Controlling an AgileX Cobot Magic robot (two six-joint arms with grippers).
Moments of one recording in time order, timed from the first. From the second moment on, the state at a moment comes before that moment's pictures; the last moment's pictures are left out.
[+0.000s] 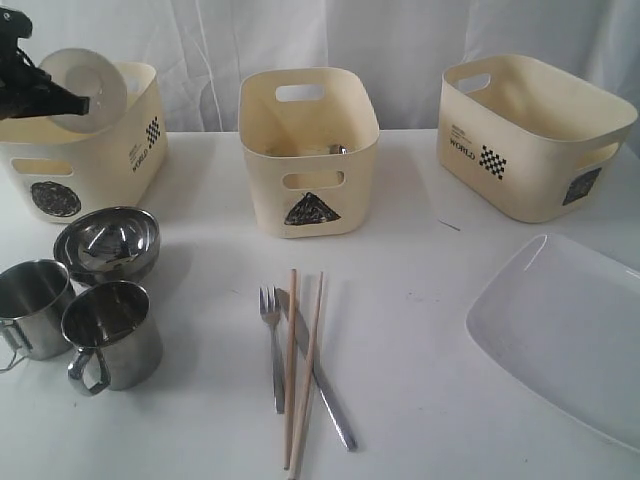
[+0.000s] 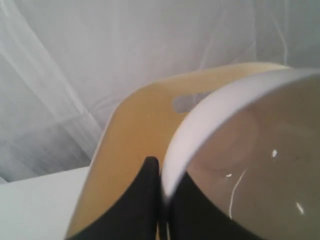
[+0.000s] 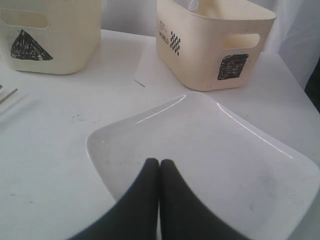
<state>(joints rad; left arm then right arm) 0.01 2.02 -1.45 0.06 -0.22 0.19 -0.05 0.01 0.00 0.09 0.36 -0.15</state>
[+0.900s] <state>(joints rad) 0.01 1.79 -1.52 0.06 0.44 0.19 -0.05 0.01 0.00 0.09 0.36 -0.15</state>
